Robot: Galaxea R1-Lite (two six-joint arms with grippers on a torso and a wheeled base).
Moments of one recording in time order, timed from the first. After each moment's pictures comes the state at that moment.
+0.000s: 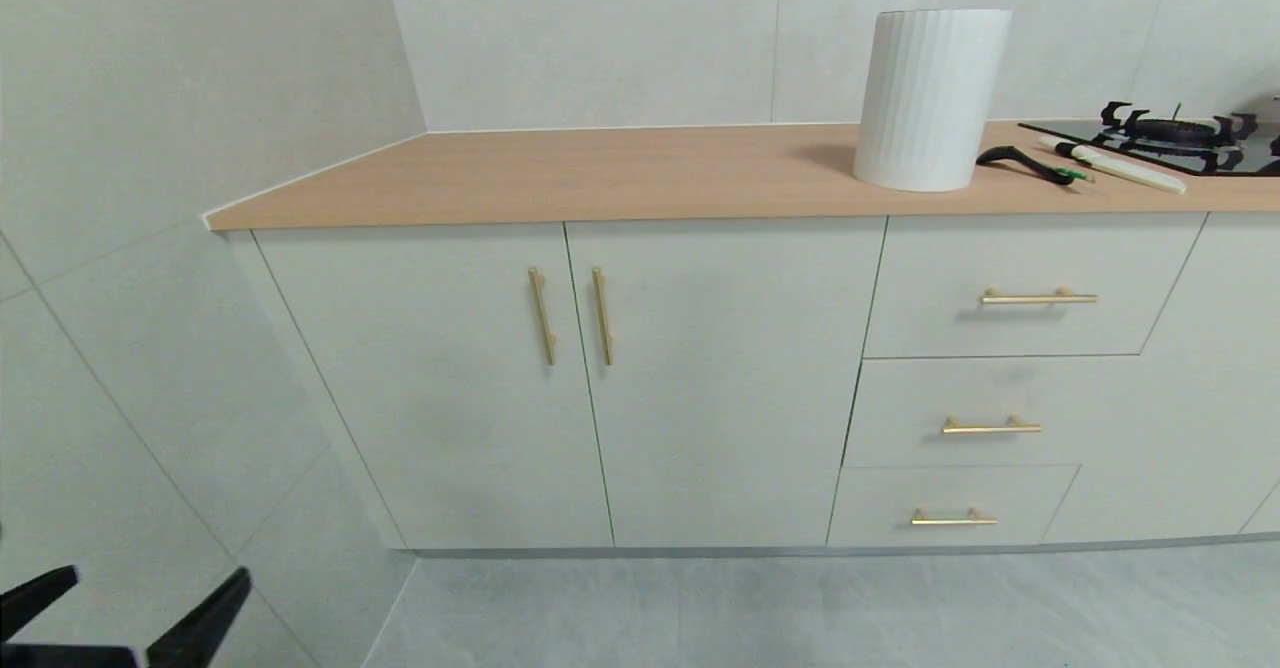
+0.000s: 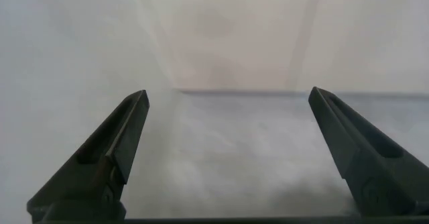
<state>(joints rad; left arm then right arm) -0.40 0.78 -0.24 -0.20 0.54 -0.06 0.30 0.75 -0.43 -0.49 -0.42 0.07</state>
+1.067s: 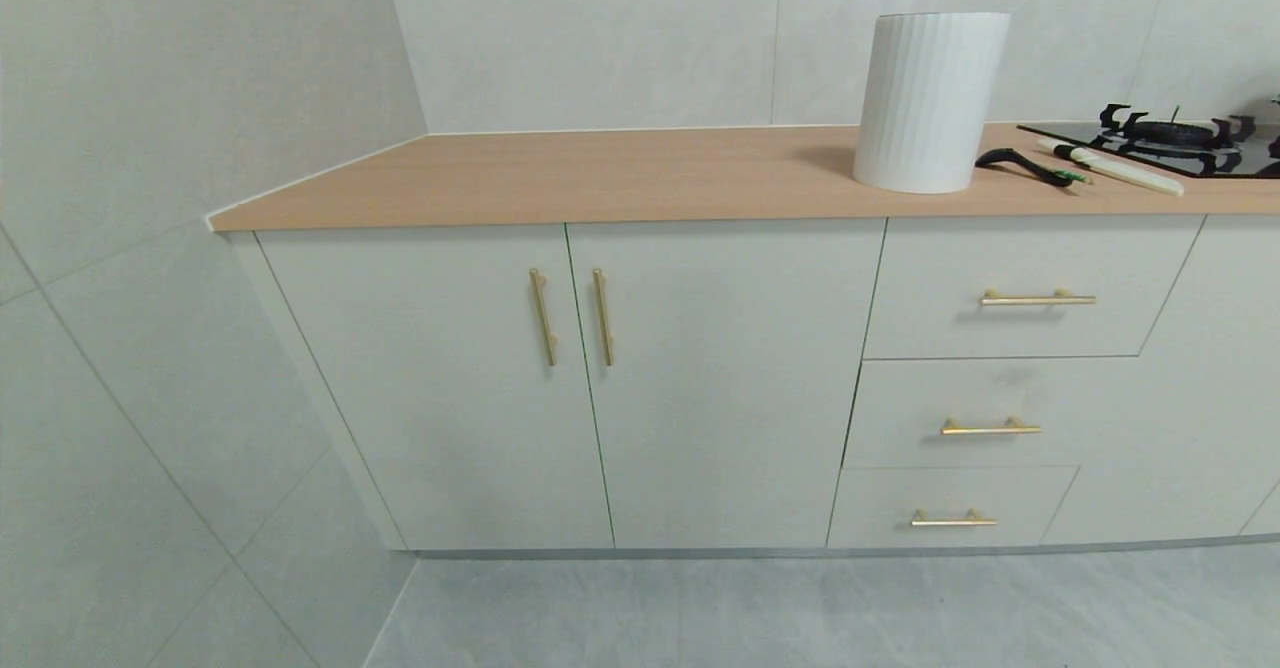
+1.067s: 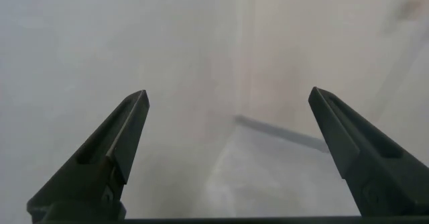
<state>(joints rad) 0.01 0.00 -0.06 0.07 0.42 0.04 0.00 0.00 -0.12 -0.02 -0.25 0.10</state>
